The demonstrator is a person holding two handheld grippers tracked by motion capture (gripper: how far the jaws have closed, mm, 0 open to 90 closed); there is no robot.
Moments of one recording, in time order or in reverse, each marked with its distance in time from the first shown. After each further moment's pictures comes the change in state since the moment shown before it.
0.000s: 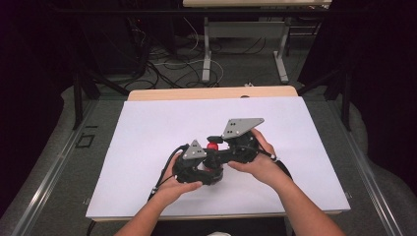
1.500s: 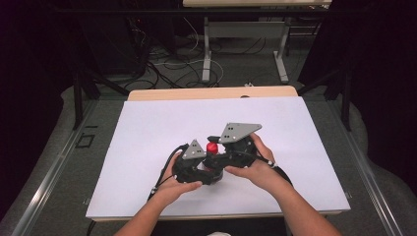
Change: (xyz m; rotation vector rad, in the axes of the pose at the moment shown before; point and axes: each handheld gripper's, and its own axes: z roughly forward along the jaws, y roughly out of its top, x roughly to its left) left arm 0.000 0.001 -0.002 -0.002 0.004 -0.009; right arm 0.016 0.000 0.001 0.014 -0.082 -0.010
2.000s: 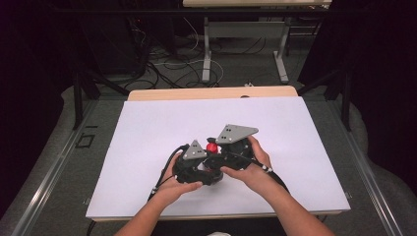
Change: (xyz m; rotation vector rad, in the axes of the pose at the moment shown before) left arm -0.001 0.000 0.002 0.000 -0.002 0.012; right arm 0.005 -0.002 0.007 0.011 -0.071 0.068
